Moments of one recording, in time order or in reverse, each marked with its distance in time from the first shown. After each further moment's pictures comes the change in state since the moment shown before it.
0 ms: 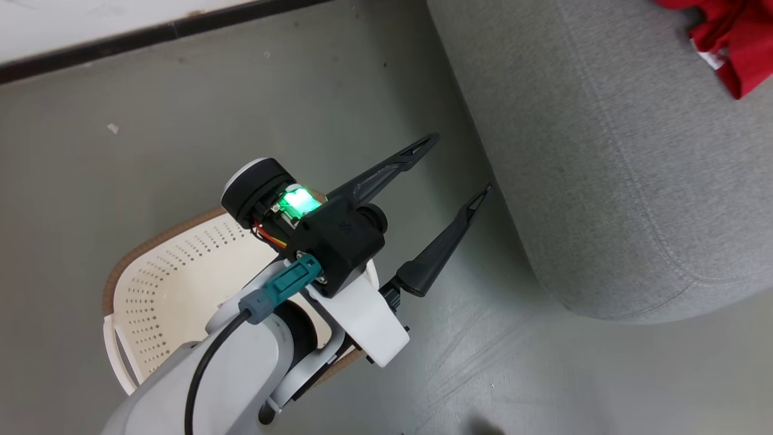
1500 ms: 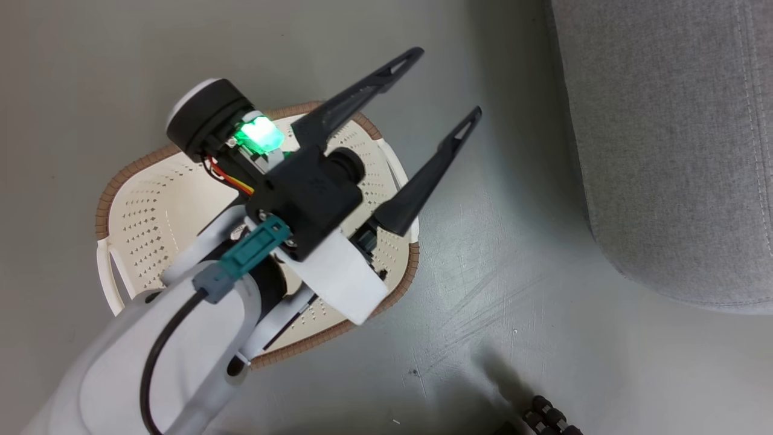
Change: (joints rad) left arm -0.136 0.042 0.043 -0.028 0.061 -0.017 0.003; right arm -0.153 -0.016 -0.104 0.486 -0.117 0.000 0.022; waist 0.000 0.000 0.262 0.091
